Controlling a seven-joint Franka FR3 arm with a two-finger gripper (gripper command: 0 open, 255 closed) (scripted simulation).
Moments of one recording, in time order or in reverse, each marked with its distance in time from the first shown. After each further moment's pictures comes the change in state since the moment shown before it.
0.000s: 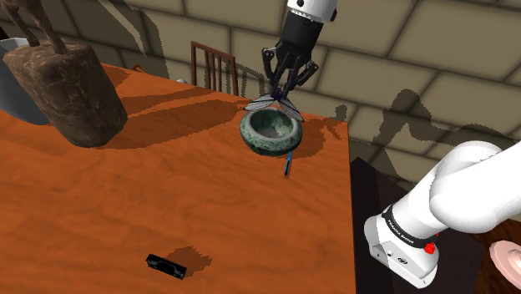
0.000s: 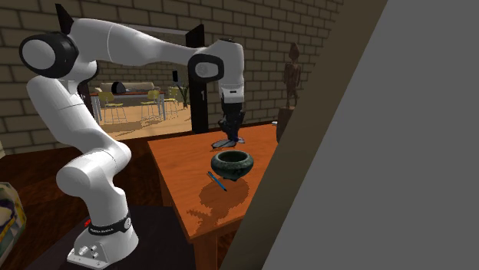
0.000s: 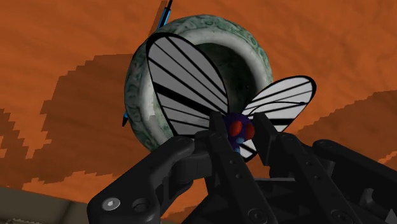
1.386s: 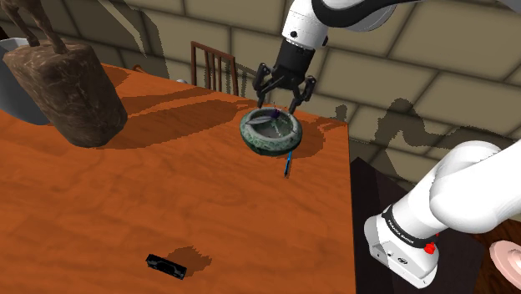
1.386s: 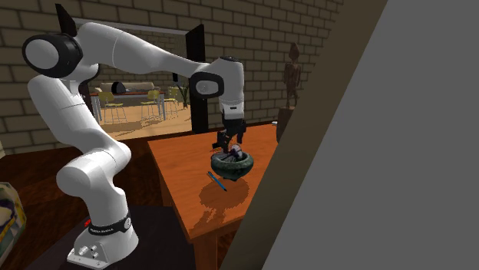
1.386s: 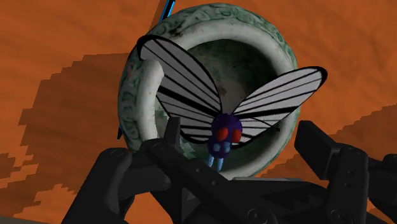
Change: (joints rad) arm 0.006 0.018 0.013 -0.116 0.017 0.131 -0.031
